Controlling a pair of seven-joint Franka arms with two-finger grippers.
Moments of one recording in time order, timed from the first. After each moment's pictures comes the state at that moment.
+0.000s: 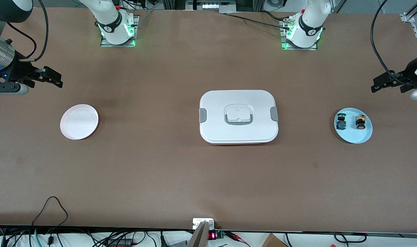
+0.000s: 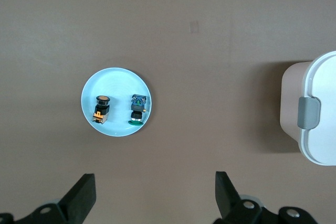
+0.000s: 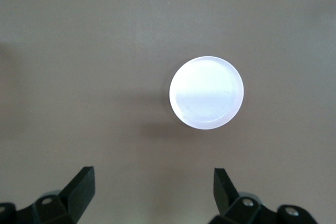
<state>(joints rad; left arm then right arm) 0.13 -0.01 -0.02 -1.71 0.00 1.64 0.10 0.07 -0.06 -0.07 -1.82 -0.02 1.71 -0.01</state>
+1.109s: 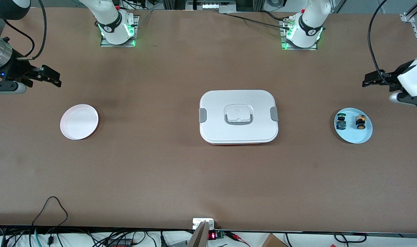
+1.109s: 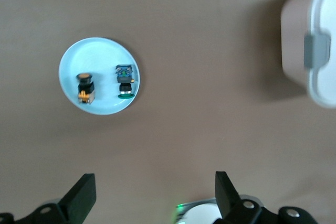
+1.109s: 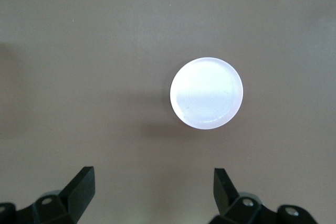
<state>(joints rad) 0.14 0.08 -0.03 -1.70 0.01 1.51 0.38 0.07 -0.06 -0.06 -1.79 -0.02 1.67 -0.01</state>
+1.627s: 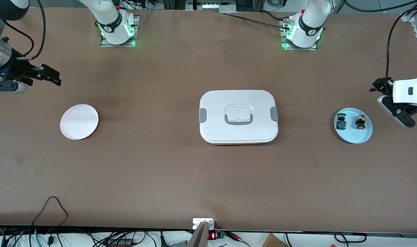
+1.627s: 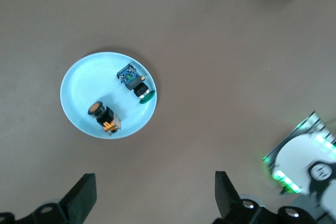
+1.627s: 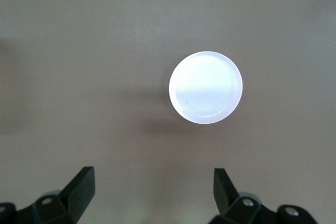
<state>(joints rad) 0.20 0.22 -0.02 -1.69 0.12 1.59 1.04 0.06 -0.05 -0.06 -1.79 -0.02 1.66 -0.01</state>
